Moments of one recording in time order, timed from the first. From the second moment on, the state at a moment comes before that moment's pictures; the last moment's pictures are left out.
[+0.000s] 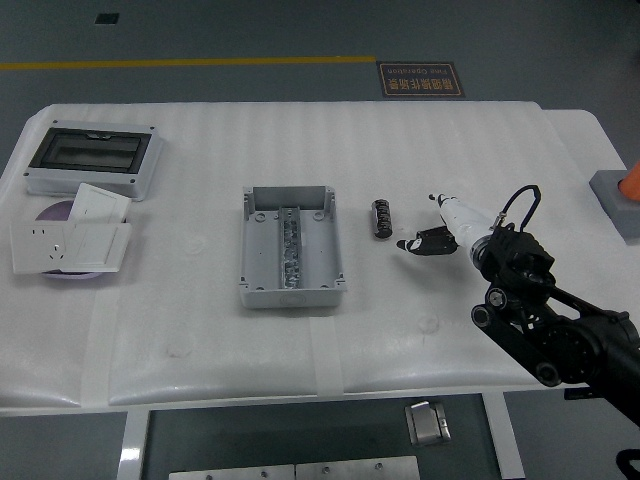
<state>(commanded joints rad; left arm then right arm) -0.06 0.21 -1.32 -0.21 1.61 -0.22 0.46 0.51 -0.27 0.82 1.14 -1.95 -0.01 -0.54</state>
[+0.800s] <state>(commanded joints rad) -0.06 0.21 -1.32 -0.20 1.61 -0.22 0.45 0.52 -0.25 0.80 1.11 -1.95 -0.07 -0.54</state>
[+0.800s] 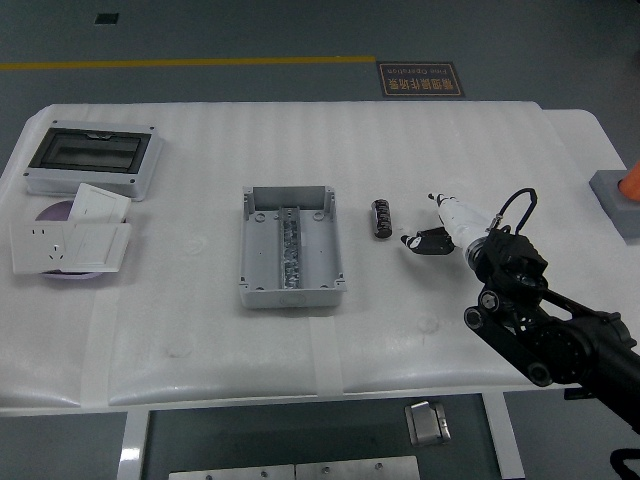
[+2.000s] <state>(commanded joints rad) -0.06 0.21 -1.31 -0.20 1.59 -0.23 0.44 0.54 -0.25 0.75 1.07 -1.94 -0.12 -0.48</state>
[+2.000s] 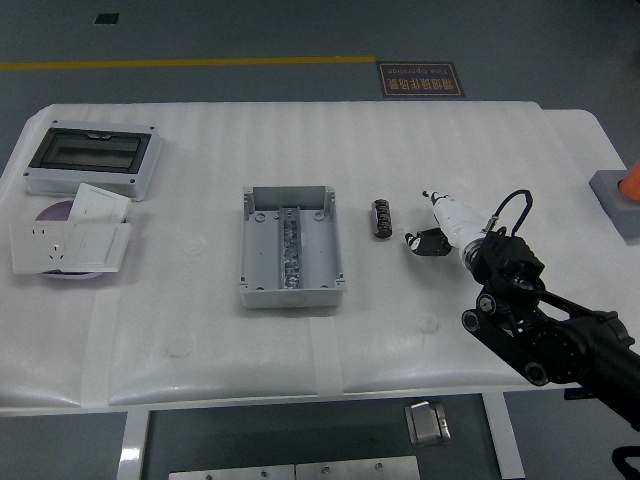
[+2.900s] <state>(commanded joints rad) -0.06 0.21 -1.31 -0.20 1.59 -0.22 0.42 0.54 -0.25 0.73 1.08 -1.93 -0.13 -0.49</state>
